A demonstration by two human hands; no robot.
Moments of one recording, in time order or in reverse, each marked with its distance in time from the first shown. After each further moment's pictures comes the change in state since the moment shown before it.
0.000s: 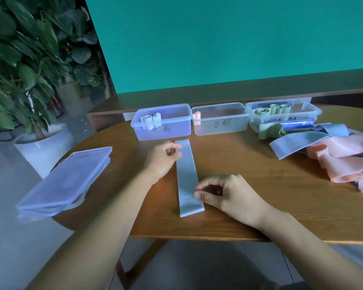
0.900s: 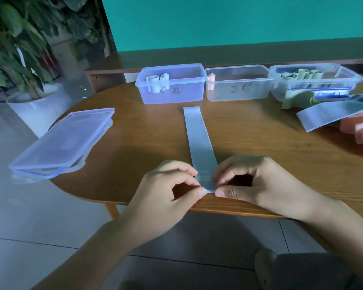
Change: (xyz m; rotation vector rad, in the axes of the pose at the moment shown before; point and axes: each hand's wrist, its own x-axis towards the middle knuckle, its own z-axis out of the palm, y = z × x) left_hand -0.184 0.039 -0.031 0.281 -0.097 0.311; right_hand -0.018 -0.003 -0.006 0.049 -0.207 -0.096
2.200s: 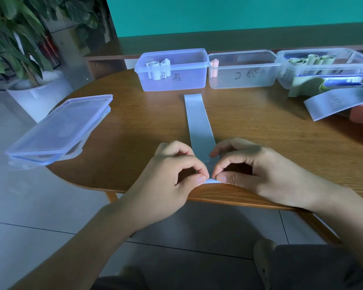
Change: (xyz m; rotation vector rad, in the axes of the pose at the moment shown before) left_hand 0.009 0.010 0.001 0.073 -0.116 -0.015; right_hand 0.001 0.001 -0.004 -0.092 -0.099 0.000
